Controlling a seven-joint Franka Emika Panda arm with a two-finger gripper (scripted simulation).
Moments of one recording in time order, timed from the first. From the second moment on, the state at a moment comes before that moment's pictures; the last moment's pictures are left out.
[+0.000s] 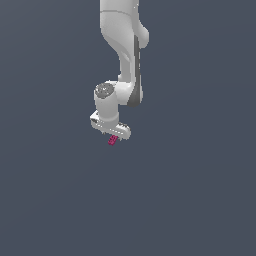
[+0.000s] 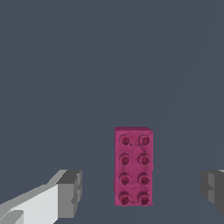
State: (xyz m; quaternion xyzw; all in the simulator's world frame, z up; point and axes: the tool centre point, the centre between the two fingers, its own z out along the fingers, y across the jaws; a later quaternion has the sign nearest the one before) arm -0.091 -0.084 0.046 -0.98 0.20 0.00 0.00
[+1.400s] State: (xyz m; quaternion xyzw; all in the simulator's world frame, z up) arm -0.092 -0.081 0.019 -0.98 0.20 0.00 0.00
